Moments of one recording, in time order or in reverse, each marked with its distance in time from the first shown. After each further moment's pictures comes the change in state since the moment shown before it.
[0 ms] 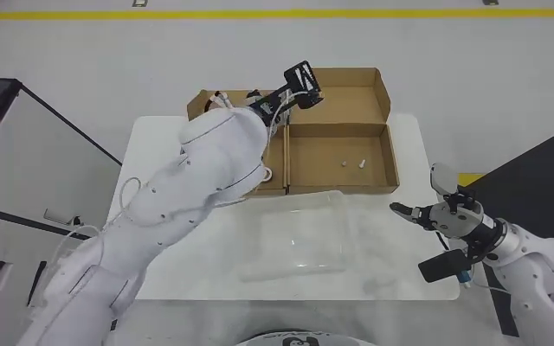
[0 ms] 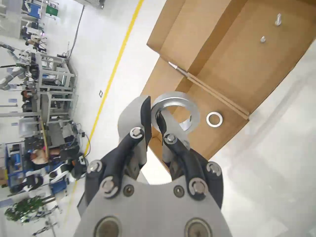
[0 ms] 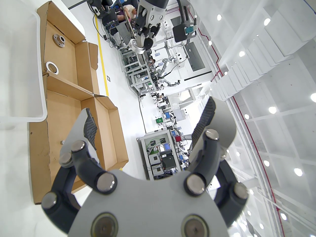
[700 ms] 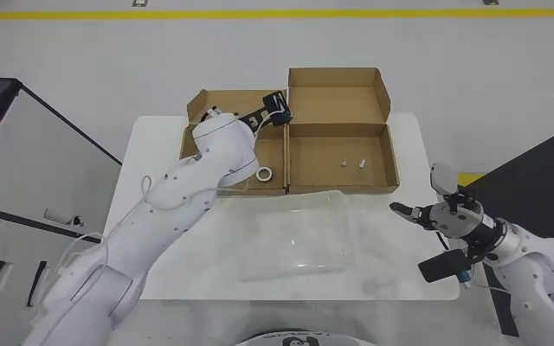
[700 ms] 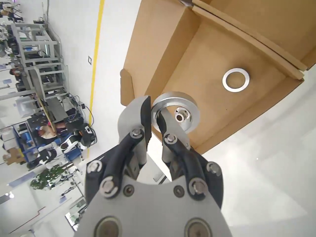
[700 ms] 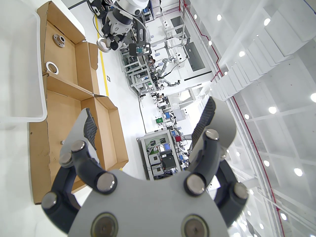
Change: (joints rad) left arm 0.080 0.020 0.002 0.230 0.057 -0.083 0.007; right arm 0.000 0.000 0.000 0.000 0.000 0.000 0.000
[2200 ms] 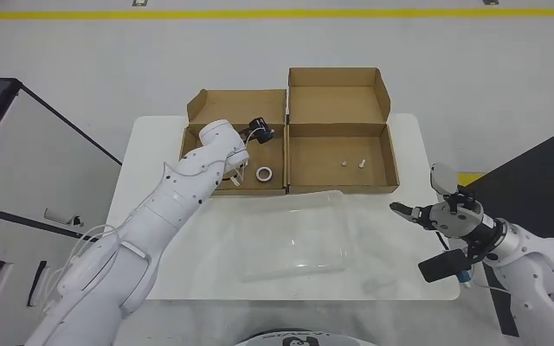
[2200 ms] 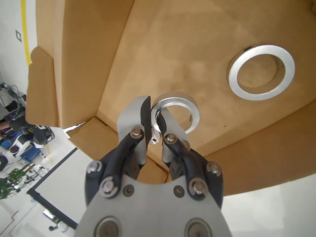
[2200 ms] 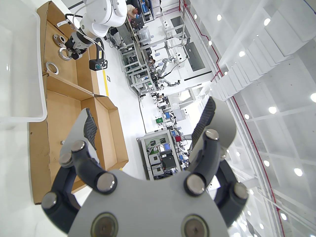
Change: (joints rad) left arm -0.075 -0.078 0.089 0.606 -0.119 0.006 0.269; right arm 0.000 0.000 0.000 0.000 0.000 0.000 0.000
